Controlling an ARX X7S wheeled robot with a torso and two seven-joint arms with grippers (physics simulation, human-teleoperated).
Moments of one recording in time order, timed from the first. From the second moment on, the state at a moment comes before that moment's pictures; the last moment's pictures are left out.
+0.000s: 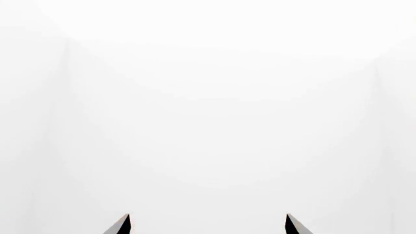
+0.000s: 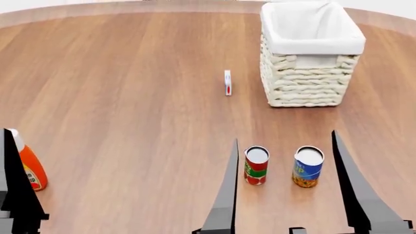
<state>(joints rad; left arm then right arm) -0.01 -0.18 0.04 0.82 -0.20 -0.23 -0.19 0.02 0.20 -0.17 -0.86 -0.01 0.25 0.16</state>
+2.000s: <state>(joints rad) 0.02 -0.25 0.10 0.78 -0.23 -0.15 -0.23 0.03 0.28 -0.22 -0.87 0.04 0.25 0.25</state>
